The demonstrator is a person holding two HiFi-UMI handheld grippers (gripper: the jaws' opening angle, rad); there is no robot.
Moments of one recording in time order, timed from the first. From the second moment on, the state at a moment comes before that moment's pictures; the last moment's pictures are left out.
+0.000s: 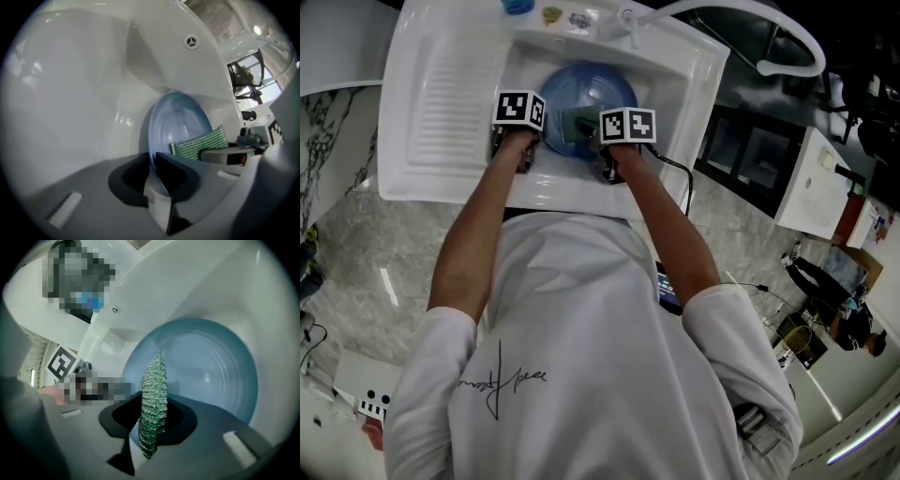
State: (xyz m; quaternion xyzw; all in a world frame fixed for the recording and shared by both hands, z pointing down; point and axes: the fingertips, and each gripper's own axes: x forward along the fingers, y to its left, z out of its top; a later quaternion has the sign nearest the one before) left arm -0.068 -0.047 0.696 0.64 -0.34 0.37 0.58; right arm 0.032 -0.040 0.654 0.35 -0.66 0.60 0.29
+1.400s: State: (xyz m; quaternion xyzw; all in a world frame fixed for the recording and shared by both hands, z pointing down) left arm -0.067 -0.047 0.697 0.64 -0.33 0.37 0.59; right arm 0.105 -0.046 0.648 0.42 -0.63 0.57 0.32
